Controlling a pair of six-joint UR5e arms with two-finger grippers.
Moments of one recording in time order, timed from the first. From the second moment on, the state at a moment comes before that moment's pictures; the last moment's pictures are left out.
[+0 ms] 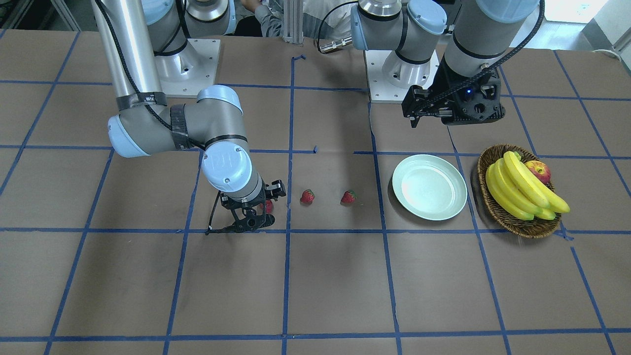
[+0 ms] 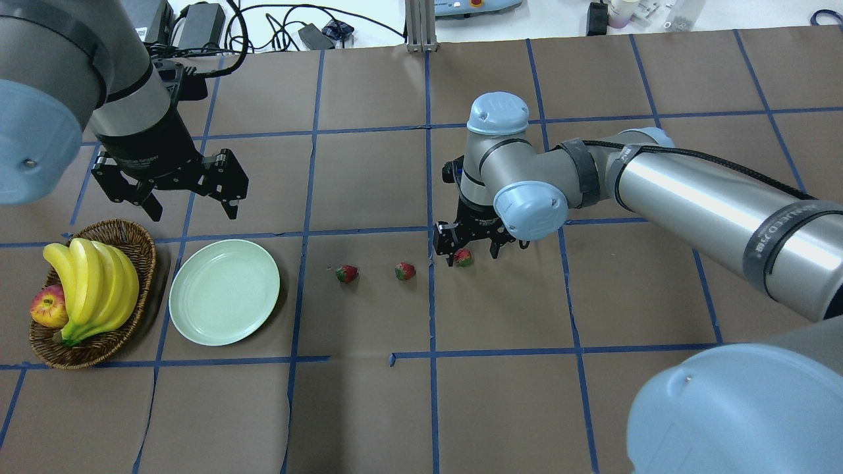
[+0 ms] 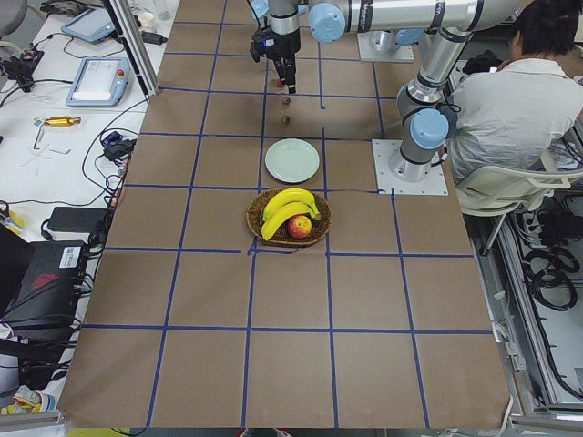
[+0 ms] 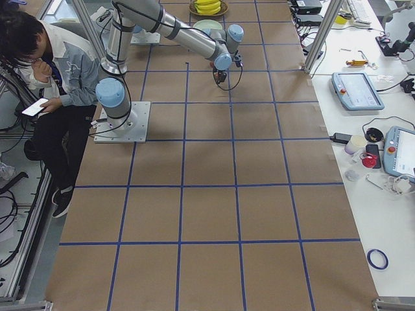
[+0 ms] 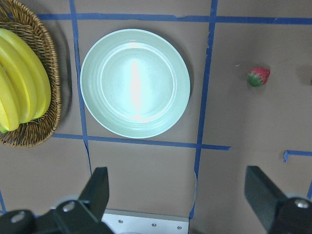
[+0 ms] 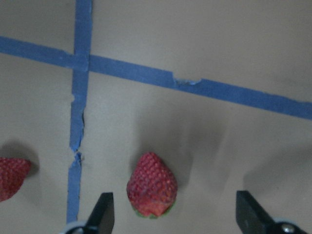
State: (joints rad) left arm -1.54 -1.53 -1.68 -1.62 1.68 -0.03; right arm 1.82 -1.10 1.77 -2.03 -1.43 0.02
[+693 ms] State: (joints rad) left arm -1.54 -1.53 -1.68 -1.62 1.68 -0.03; right arm 1.83 -1.09 1.77 -2.04 -1.45 0.01
